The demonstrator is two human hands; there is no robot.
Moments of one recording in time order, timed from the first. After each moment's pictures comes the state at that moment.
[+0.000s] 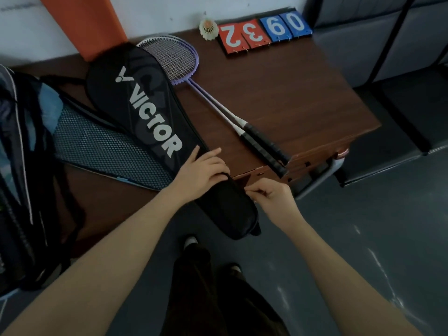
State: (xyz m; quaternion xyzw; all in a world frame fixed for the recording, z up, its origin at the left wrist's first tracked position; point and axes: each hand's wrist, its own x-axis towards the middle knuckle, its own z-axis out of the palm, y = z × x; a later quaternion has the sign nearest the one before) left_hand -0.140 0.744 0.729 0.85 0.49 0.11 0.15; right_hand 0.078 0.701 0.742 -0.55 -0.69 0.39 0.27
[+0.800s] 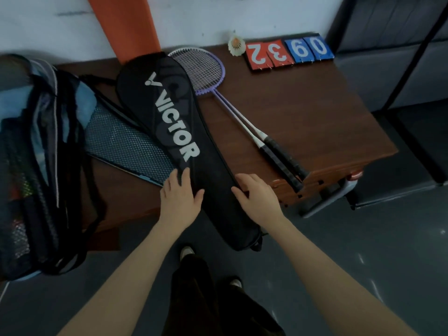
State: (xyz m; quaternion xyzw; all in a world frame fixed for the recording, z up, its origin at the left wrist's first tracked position) left_hand -0.177 0.674 0.727 0.58 0.79 0.10 0.16; right_hand 0.012 0.719 0.737 -0.55 -0.78 0.28 0.13
